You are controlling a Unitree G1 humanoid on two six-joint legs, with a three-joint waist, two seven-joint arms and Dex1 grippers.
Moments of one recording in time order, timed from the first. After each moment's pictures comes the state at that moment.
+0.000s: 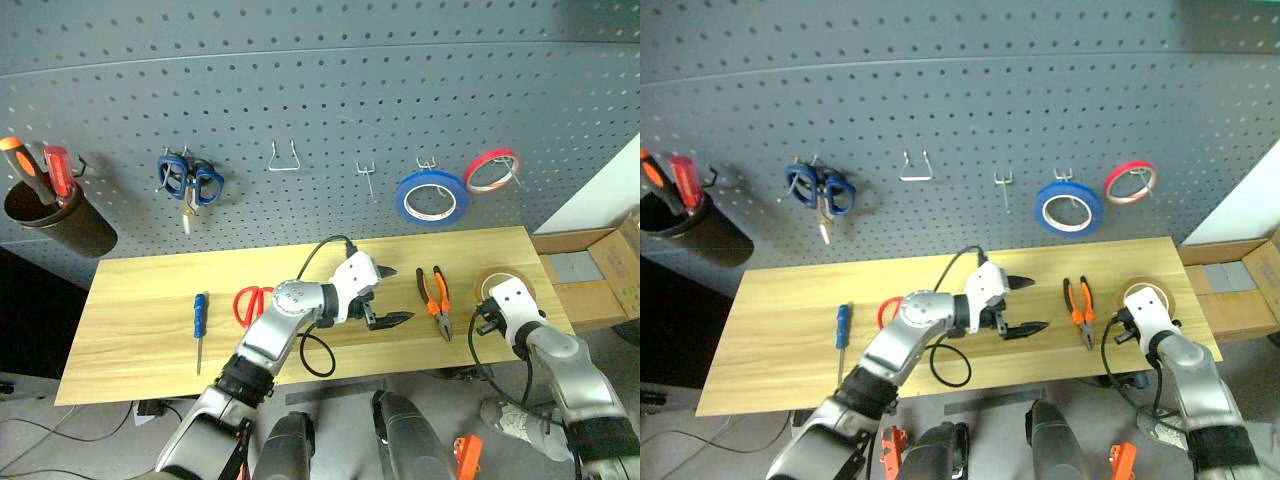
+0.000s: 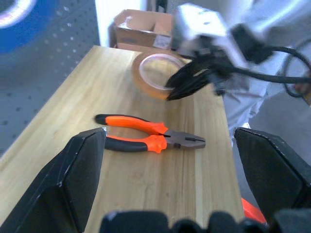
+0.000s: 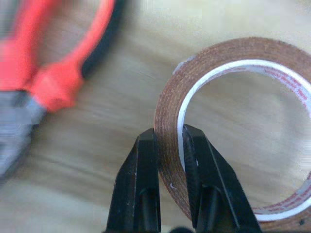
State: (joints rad) left arm -0.41 0.23 -0.30 0.04 -0.14 0.25 -0.88; right arm 0.02 -0.53 -0.05 -0.12 -0.04 0.33 0.39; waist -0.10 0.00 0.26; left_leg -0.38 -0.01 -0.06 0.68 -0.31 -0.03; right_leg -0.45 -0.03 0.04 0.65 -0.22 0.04
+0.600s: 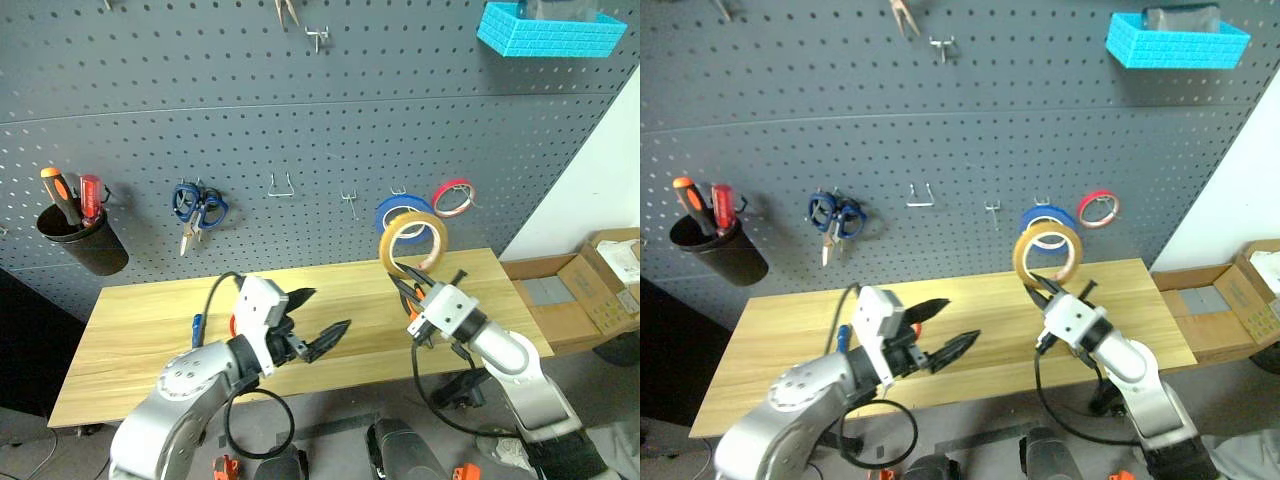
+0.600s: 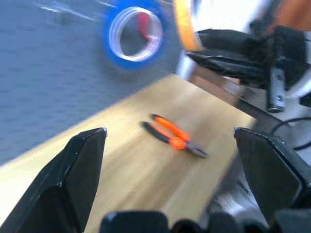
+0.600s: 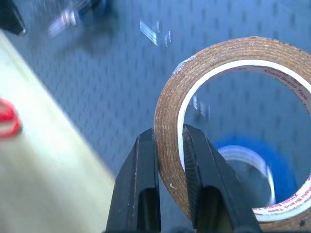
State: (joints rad) left arm 0.10 0.36 0.10 -0.77 -0.47 0.80 -0.53; right arm -0.22 -0.40 0.24 -0.05 -0.15 -0.34 0.43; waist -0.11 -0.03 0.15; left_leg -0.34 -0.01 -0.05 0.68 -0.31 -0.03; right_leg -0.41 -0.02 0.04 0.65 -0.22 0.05
